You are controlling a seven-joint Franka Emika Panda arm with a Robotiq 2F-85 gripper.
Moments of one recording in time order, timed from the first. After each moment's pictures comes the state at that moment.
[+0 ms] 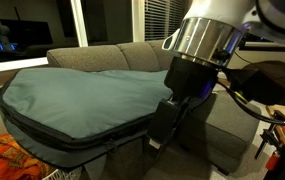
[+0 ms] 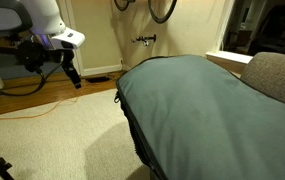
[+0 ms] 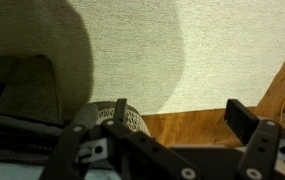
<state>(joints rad) 0.39 0.13 0.18 -2.59 0.77 3.05 -0.18</state>
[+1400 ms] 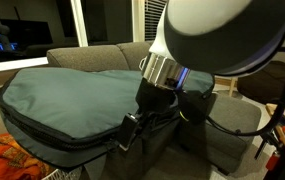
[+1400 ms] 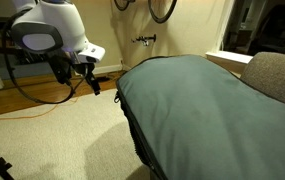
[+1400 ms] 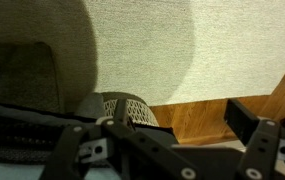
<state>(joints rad) 0.27 0.39 0.23 -2.38 0.77 3.13 -0.26</state>
